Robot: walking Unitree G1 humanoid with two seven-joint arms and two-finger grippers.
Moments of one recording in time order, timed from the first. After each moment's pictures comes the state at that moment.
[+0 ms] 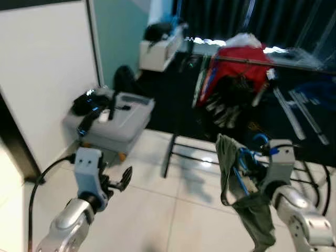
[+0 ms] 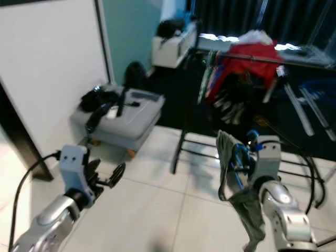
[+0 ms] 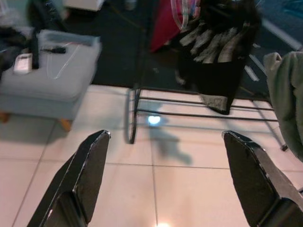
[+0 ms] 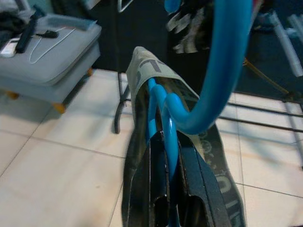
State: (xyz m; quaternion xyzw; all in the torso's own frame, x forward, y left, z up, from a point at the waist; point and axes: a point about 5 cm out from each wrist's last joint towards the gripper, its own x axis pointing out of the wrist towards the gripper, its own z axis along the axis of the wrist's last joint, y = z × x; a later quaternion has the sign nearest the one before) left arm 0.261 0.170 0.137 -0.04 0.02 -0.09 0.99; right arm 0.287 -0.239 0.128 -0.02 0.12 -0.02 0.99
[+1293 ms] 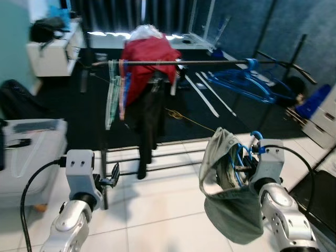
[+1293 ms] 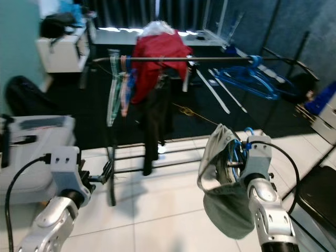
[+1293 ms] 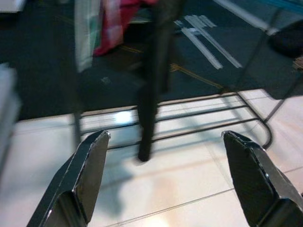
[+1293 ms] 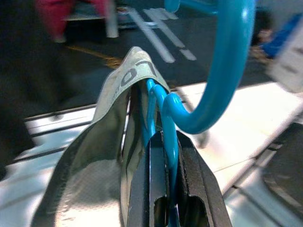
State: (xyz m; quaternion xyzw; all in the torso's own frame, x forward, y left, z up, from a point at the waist) left arm 0.255 0.171 0.133 -0.04 0.02 0.00 1.00; right arm 0.298 -0.246 0.126 -0.03 0.08 -0.07 0.99
